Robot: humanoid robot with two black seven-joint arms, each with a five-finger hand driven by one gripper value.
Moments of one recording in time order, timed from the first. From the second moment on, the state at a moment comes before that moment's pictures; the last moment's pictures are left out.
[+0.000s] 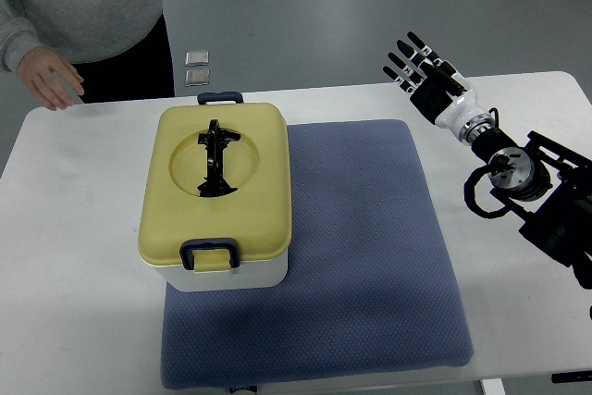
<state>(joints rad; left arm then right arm) 0.00 0.00 -0.02 -0.19 0.02 -0.10 0.11 0.77 -0.23 0.65 0.69 0.24 0.29 0.25</state>
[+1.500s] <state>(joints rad) 0.00 0.00 -0.02 -0.19 0.02 -0.10 0.11 1.56 -0.24 0.19 1.03 -1.39 0.49 0.25</state>
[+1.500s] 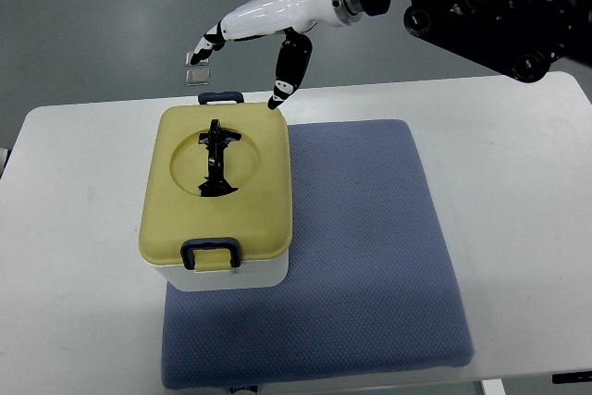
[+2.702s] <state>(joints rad) 0.00 0.00 -0.02 -0.19 0.02 -0.11 0.11 1.39 -0.11 0.18 1.04 -1.40 0.27 0.28</state>
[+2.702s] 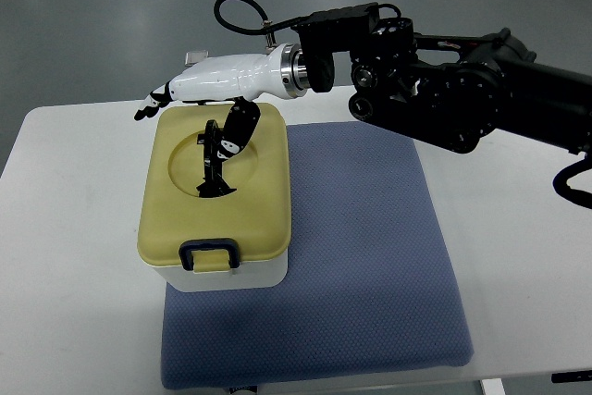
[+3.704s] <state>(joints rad) 0.00 0.00 -0.02 -0.19 0.02 -0.10 0.11 1.36 -0.11 0.16 1.03 -1.40 0.24 0.28</state>
